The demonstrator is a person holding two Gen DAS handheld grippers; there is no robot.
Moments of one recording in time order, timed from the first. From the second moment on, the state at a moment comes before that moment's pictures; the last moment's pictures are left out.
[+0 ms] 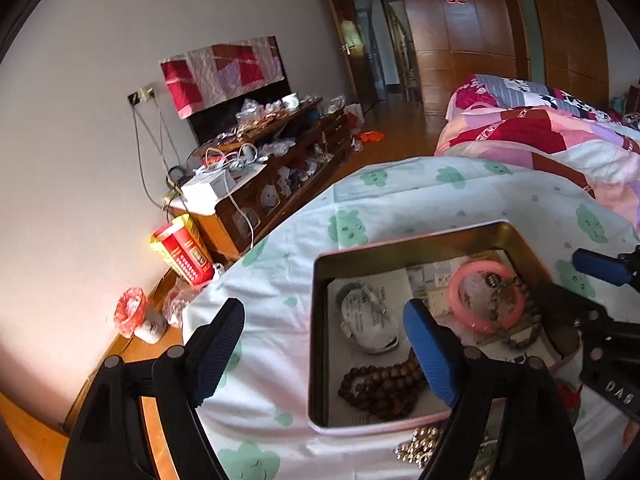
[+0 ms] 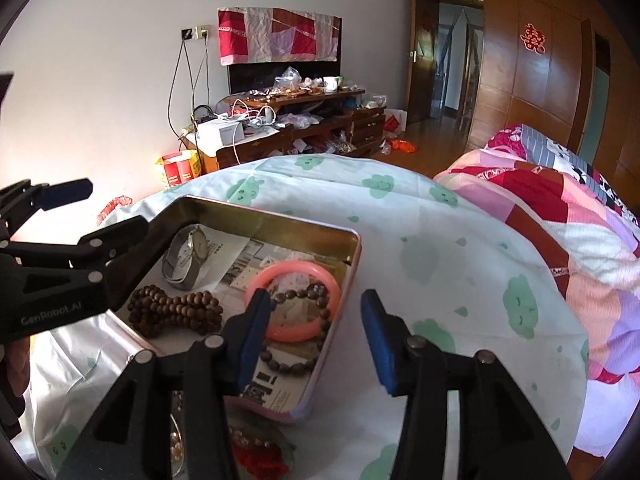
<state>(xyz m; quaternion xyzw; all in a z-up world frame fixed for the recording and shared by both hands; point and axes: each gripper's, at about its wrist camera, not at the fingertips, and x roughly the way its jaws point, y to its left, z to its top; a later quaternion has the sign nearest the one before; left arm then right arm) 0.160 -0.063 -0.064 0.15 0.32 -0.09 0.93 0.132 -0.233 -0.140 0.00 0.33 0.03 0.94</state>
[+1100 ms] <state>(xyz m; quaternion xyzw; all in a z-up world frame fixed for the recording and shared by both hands) 0.068 -0.039 -0.115 0.12 0.37 -0.08 0.92 0.059 -0.239 -0.175 0.02 0.37 0.04 0.93</state>
